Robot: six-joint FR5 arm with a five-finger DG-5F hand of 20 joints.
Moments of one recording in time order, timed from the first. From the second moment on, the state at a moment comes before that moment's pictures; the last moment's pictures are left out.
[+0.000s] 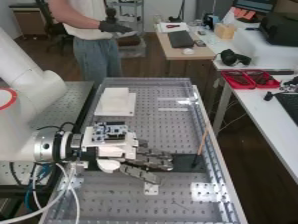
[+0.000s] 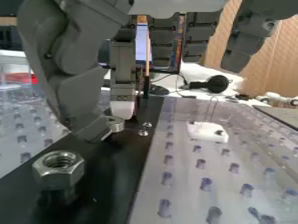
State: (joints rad) arm 1.18 -2.11 -1.87 -2.46 -2.05 -0.95
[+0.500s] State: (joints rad) arm 1.17 -2.12 -1.86 -2.48 -2.06 -0.96
